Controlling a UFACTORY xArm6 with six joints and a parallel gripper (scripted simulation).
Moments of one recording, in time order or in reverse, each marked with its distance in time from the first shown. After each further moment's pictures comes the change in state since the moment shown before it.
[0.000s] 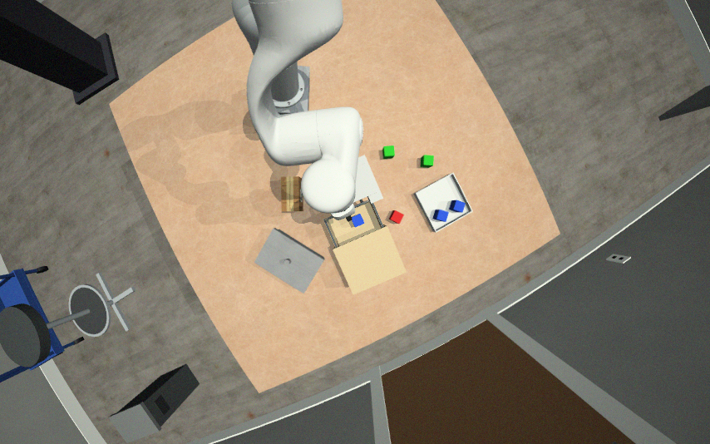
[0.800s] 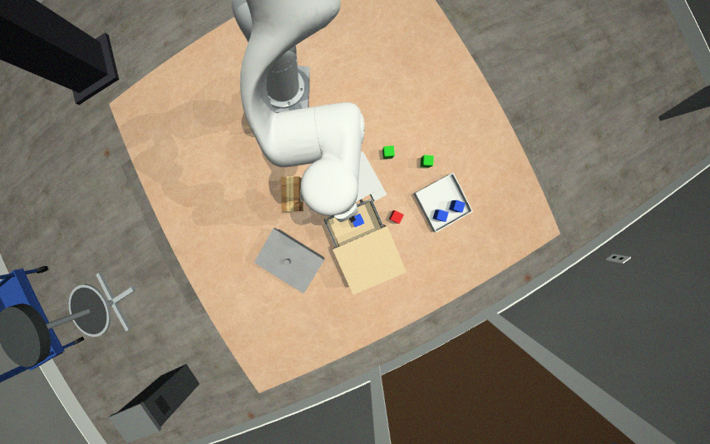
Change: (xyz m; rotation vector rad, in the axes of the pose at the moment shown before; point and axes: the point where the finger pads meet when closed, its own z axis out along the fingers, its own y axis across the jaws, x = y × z) arm 0.001 0.004 -0.019 0.003 -0.005 -0.101
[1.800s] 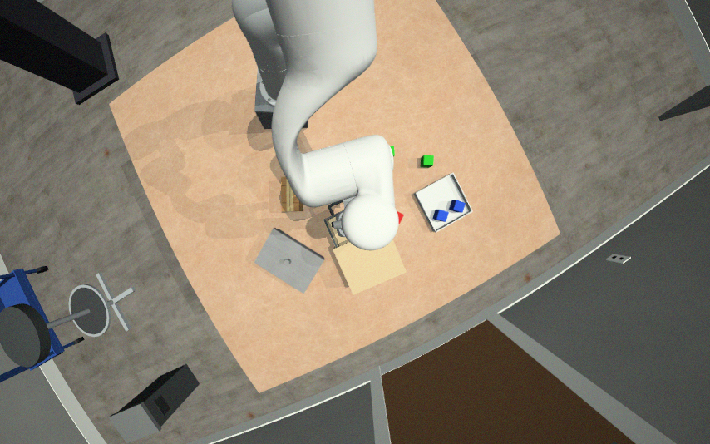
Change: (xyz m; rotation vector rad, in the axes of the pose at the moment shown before) arm 0.007 0.068 0.000 0.028 -0.063 -1.185
